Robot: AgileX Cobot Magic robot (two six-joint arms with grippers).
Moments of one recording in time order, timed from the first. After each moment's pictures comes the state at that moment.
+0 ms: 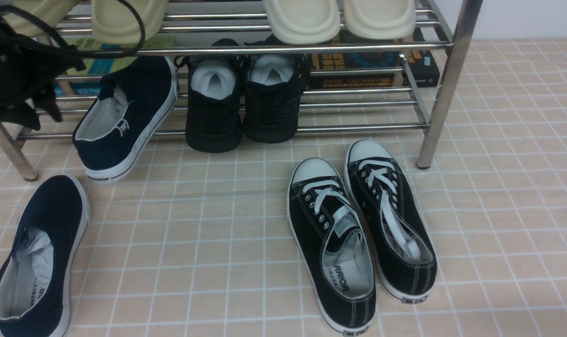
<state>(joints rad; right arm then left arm) 0.06 -0.01 0.01 -0.07 0.39 0.08 0.01 1.64 -1.52 0.06 1.01 -0.42</state>
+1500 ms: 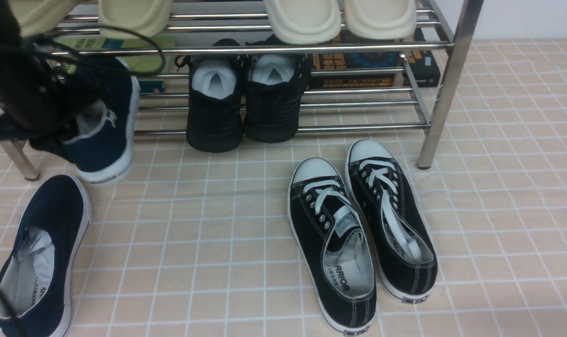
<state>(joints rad) 0.06 -0.01 0.01 -0.07 0.39 0.08 0.01 1.71 -1.51 0.00 1.09 -0.43</state>
